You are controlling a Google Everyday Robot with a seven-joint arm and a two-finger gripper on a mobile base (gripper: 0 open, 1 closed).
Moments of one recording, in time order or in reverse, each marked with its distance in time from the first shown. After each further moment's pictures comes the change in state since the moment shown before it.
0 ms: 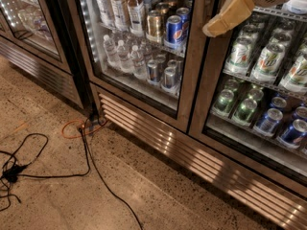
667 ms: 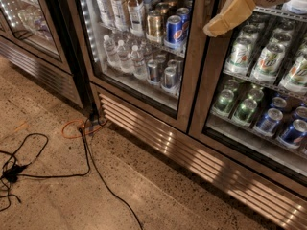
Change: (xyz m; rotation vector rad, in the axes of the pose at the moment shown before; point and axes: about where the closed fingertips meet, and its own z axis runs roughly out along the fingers) arm 0.002 -0.002 -0.002 0.000 0.000 0.000
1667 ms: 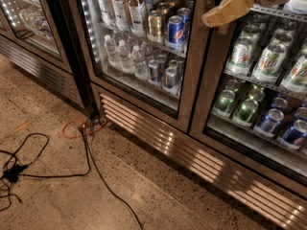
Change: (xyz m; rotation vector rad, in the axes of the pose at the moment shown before) arm -0.004 -0.013 0.004 0.027 -0.084 0.039
